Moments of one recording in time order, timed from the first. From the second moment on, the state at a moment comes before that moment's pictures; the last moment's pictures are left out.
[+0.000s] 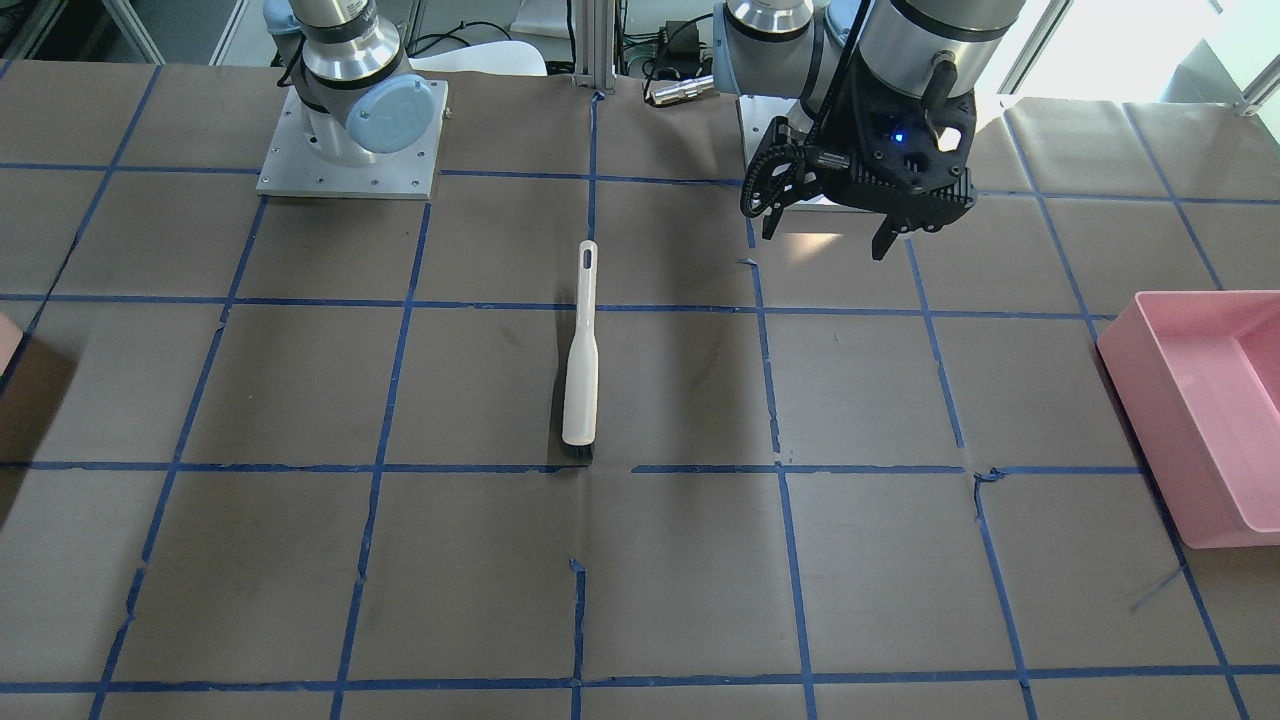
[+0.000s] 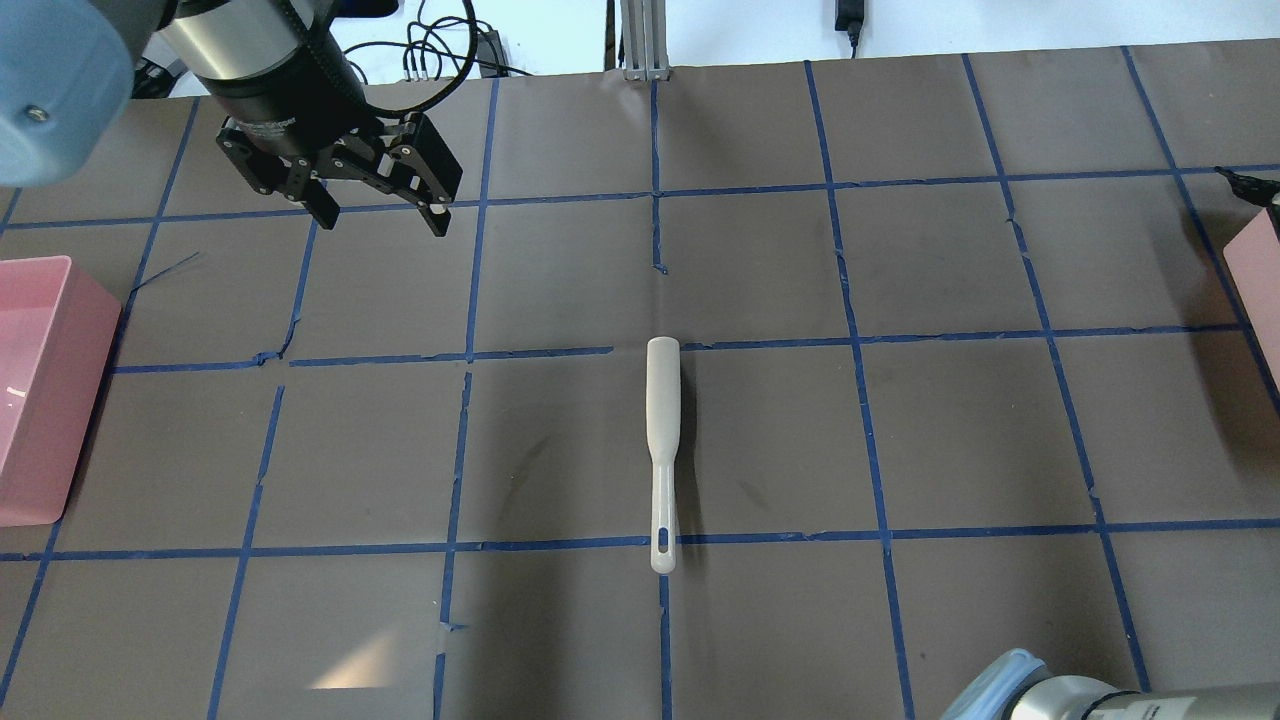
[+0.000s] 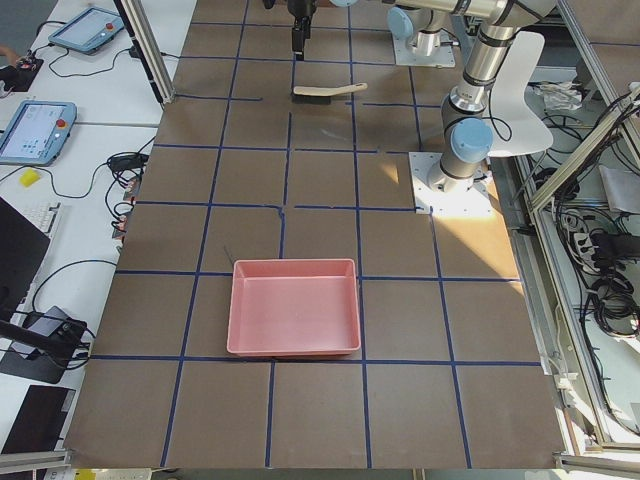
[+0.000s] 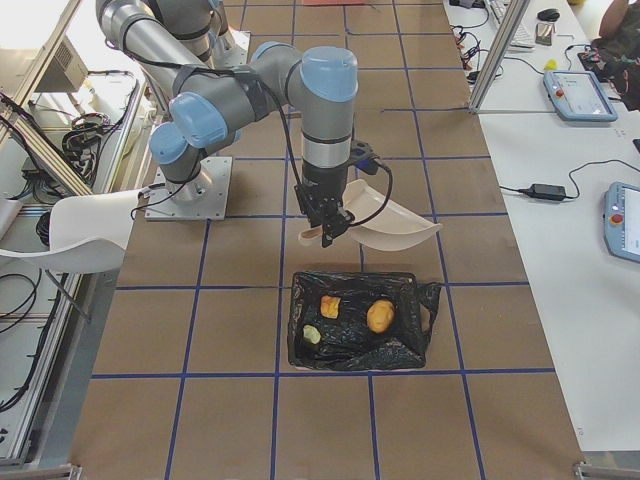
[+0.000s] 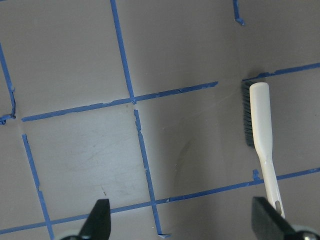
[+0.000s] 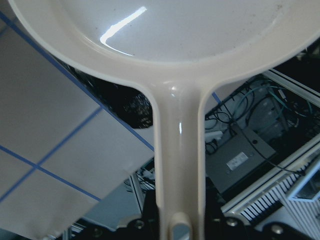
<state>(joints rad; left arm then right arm) -1.64 -1.61 -1.45 -1.66 1.52 0.10 0.72 -1.48 1.41 -1.65 -1.74 -1.46</state>
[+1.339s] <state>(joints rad) -1.64 -1.61 -1.45 -1.66 1.52 0.10 1.55 -1.28 1.53 -1.78 -1.48 -0.23</state>
